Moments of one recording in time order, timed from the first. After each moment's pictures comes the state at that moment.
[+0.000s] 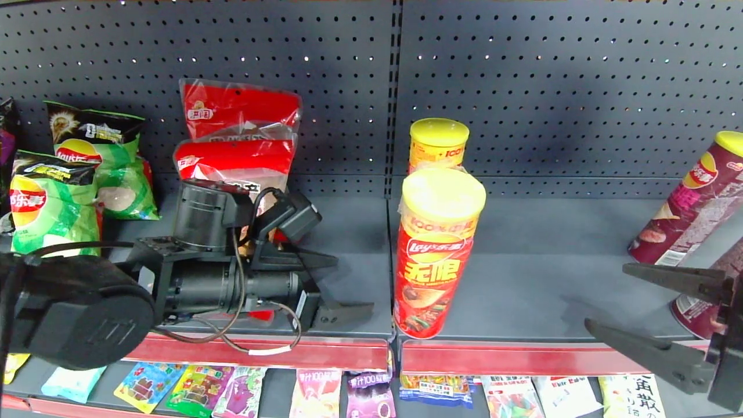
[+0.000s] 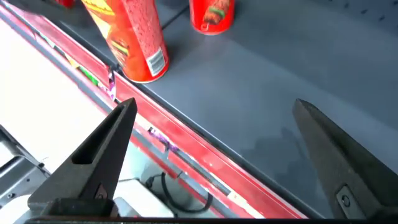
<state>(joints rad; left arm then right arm) -0.53 1.74 -0.79 -0.44 -0.51 0.15 0.46 0.99 -0.52 -0.17 0.16 -0.10</state>
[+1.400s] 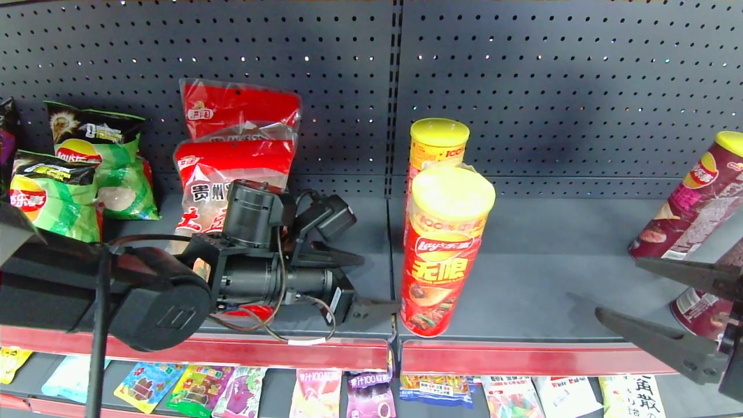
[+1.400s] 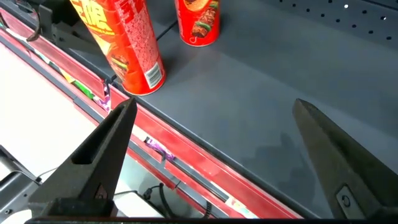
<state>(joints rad) -0.58 1.85 -0.88 -0.46 -0.50 0.15 0.43 0.97 -0.53 -0.17 0.15 -0.09</state>
